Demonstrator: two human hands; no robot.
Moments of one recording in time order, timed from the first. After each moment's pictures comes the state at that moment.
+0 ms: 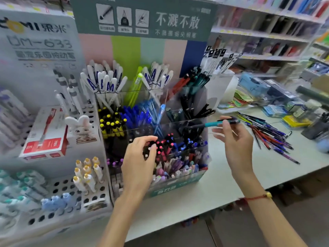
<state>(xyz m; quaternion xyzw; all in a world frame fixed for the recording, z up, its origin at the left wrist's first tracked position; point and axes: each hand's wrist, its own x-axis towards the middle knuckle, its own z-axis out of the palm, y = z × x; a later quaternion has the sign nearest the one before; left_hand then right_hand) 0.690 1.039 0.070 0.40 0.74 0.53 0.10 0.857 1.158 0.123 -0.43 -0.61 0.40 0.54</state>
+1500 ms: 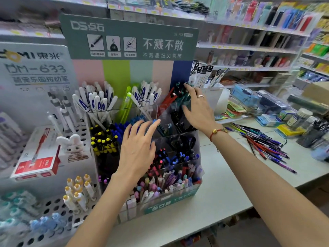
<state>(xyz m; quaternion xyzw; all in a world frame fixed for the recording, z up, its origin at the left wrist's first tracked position) 0.661 1.096 0.097 0.59 0.75 0.27 -0.15 0.787 1.273 0.162 -0.40 -0.87 0.04 0.28</state>
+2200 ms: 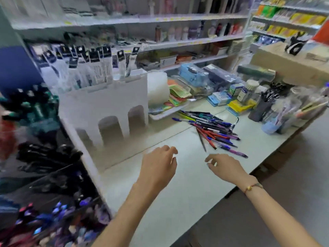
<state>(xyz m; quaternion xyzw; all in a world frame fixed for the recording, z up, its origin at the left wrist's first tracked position) 0.906 1.324 0.055 0.72 0.67 0.17 0.09 1.129 1.400 0.016 -0.61 -0.77 0.18 -0.04</state>
